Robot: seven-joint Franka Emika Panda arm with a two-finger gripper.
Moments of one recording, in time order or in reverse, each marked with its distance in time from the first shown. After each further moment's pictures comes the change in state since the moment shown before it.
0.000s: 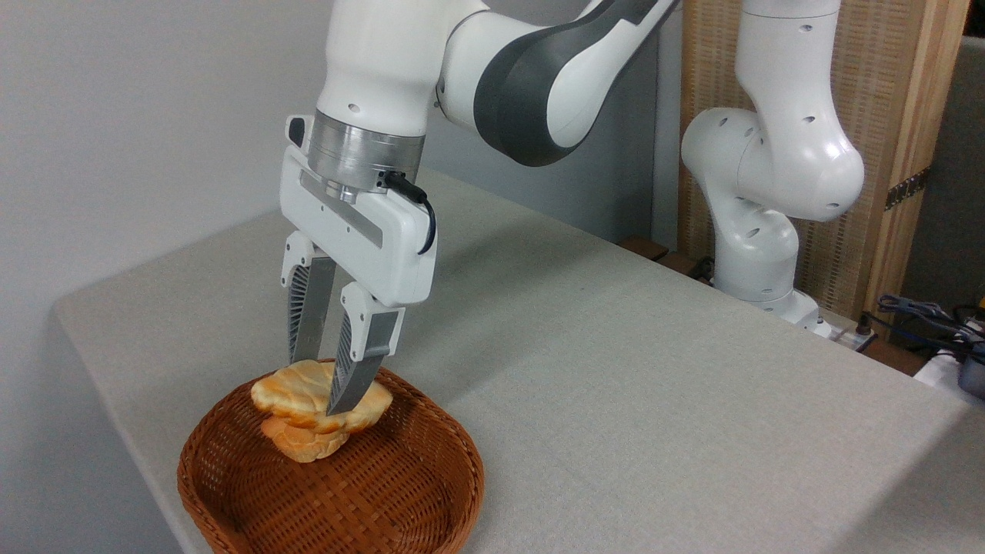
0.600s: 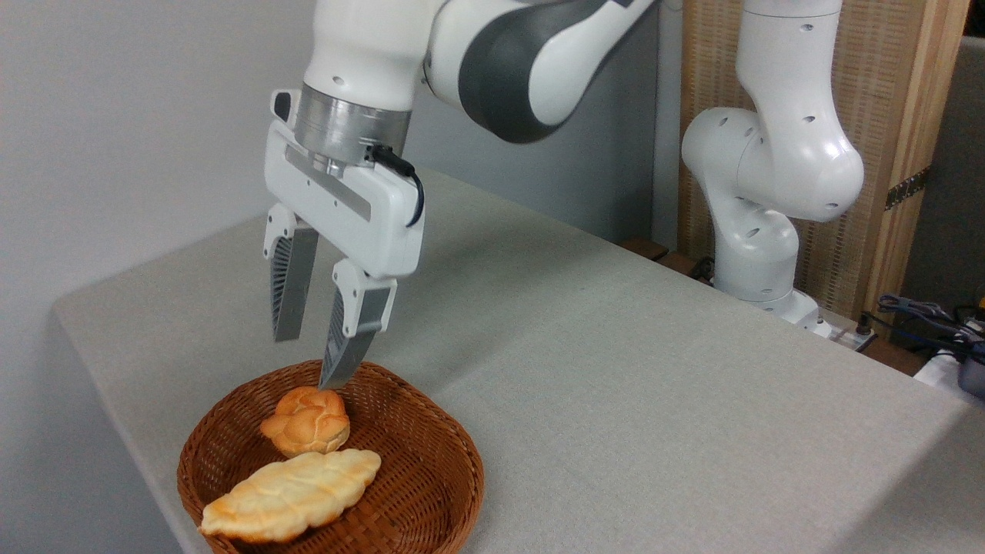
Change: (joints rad) arm -0.012 -0.017 -0.030 0.034 -0.001 -0.070 -0.085
